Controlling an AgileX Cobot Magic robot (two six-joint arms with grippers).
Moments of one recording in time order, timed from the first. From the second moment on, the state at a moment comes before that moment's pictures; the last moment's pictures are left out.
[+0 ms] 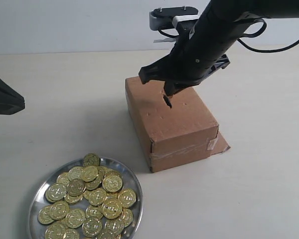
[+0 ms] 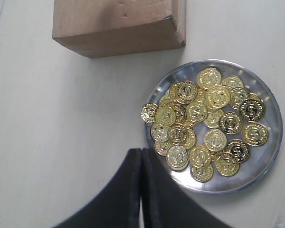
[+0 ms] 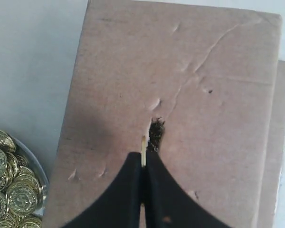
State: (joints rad) left arm -0.82 1.02 -1.03 0.08 1.07 0.58; right arm 0.56 1.80 -1.31 0.16 0.74 0.05
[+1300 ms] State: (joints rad) left arm -0.82 1.02 -1.03 0.08 1.07 0.58; right arm 0.56 1.83 -1.31 0.14 0.69 0.06
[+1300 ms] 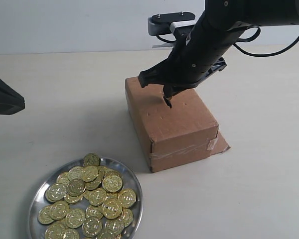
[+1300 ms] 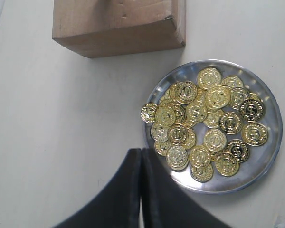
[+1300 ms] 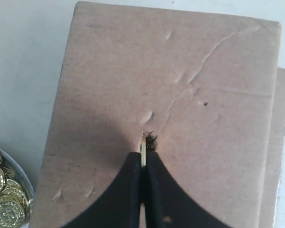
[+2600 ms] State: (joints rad) left arm -0.82 1.02 -1.03 0.08 1.07 0.58; right arm 0.56 1.83 -1.31 0.13 0.69 0.06
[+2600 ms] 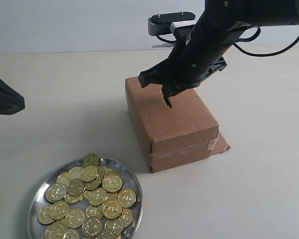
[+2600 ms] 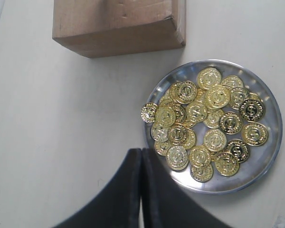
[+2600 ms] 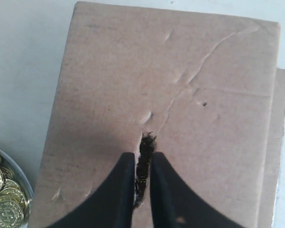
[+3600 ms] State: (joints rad) left arm -0.82 0.60 -0.61 -0.14 0.36 0.25; right arm 0.56 1.00 -1.02 -0.02 0.45 0.06
